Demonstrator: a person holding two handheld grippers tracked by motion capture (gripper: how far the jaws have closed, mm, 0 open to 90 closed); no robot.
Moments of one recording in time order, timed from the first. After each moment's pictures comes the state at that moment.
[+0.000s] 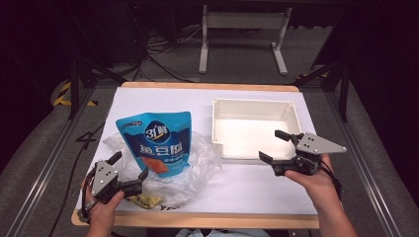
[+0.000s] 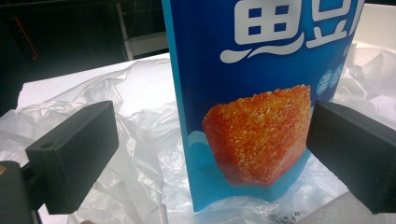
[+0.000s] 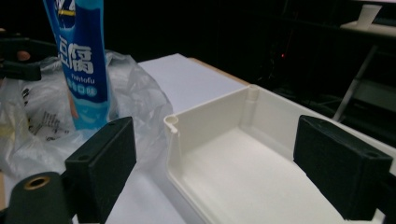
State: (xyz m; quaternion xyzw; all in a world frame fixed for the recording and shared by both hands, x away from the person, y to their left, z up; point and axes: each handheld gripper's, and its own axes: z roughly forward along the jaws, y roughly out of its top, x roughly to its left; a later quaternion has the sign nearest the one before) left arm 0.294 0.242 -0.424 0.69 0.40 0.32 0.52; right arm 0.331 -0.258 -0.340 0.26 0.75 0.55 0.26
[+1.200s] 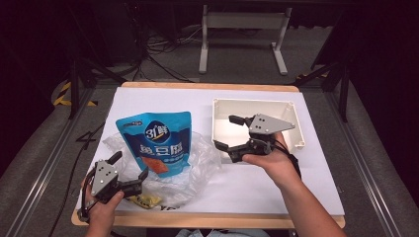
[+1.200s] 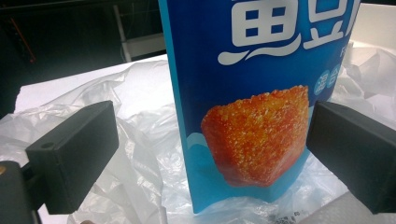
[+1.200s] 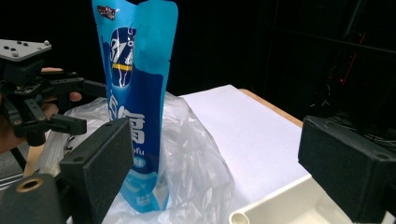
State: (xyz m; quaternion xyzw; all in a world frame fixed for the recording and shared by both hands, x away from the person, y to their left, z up) left arm 0.295 0.243 -0.423 0.69 0.39 0.31 0.52; right arm 0.372 -0.153 -0.319 0.19 0.76 0.59 0.19
